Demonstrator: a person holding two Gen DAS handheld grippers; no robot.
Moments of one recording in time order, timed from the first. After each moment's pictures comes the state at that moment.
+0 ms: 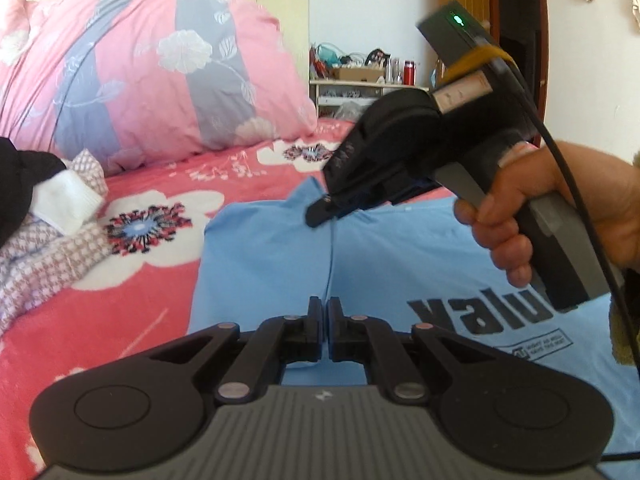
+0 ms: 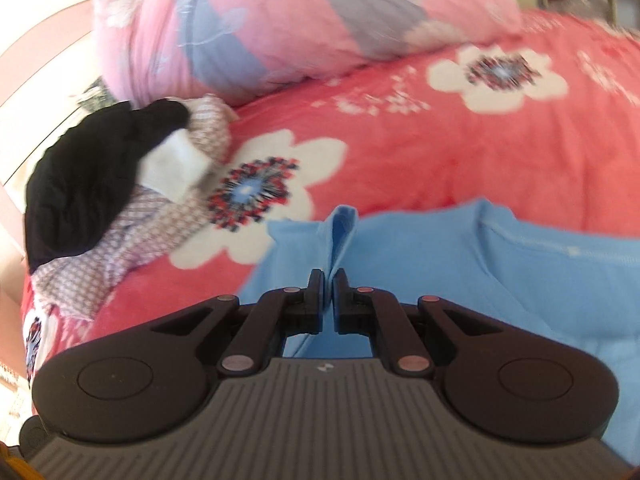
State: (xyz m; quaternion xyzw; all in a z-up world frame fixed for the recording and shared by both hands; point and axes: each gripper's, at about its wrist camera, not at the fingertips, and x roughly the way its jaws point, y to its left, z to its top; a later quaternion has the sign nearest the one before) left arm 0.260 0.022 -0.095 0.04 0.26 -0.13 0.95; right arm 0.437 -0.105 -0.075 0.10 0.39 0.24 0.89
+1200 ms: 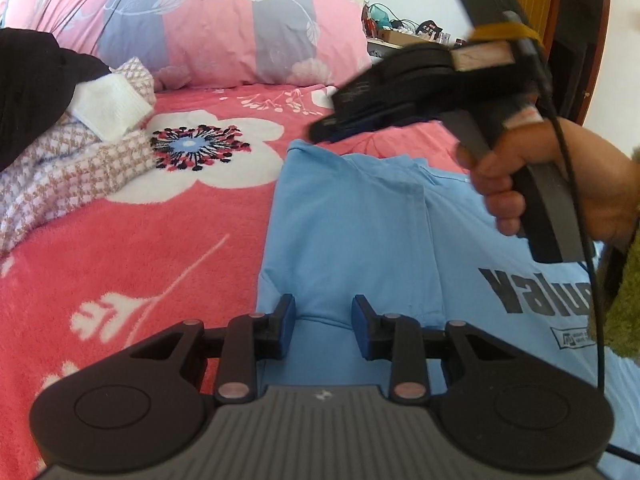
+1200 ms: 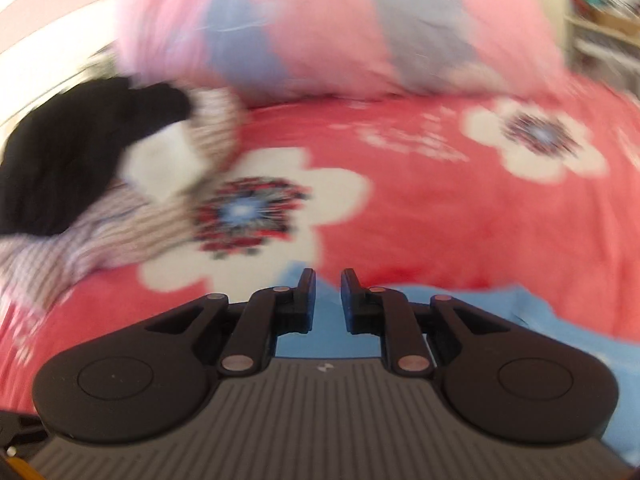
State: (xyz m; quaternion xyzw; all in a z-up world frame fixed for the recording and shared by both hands) left arm 0.279 0.078 -0.113 -0.04 0.34 -0.09 0.94; right arm 0.468 -0.041 -0.070 -0.03 0.33 0.30 0.90
